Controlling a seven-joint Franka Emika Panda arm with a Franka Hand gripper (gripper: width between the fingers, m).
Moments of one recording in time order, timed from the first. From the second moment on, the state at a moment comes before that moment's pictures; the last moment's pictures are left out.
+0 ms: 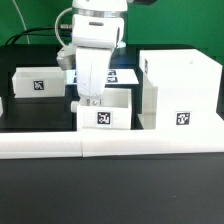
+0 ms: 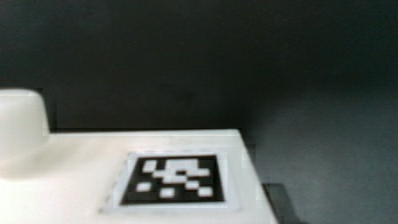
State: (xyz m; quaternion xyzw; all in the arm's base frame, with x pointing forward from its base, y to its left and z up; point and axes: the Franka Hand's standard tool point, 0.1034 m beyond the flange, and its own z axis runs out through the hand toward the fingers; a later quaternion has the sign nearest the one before) arm 0.528 -0.028 0.018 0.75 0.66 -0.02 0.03
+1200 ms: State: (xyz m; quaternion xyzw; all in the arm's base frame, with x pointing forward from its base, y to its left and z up) arm 0.538 -0.017 0.017 0.73 0.68 -0.03 0.02
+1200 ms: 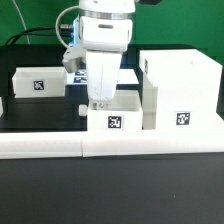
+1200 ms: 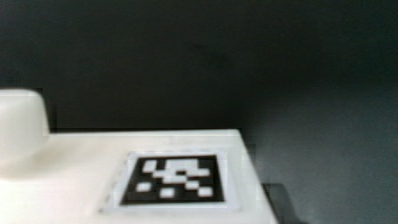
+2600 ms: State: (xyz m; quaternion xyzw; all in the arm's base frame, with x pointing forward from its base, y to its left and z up) arm 0.541 -0.003 0.013 0.73 0.68 0.01 0.04
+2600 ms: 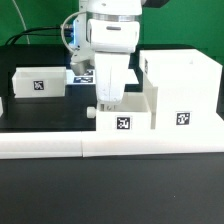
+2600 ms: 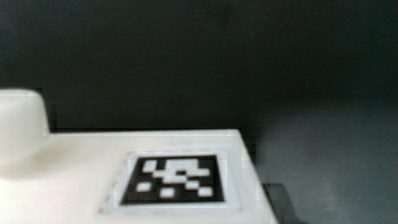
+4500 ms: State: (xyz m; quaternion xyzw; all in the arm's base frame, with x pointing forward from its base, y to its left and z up) arm 0.540 -0.001 0.012 0.74 0.68 0.00 0.04
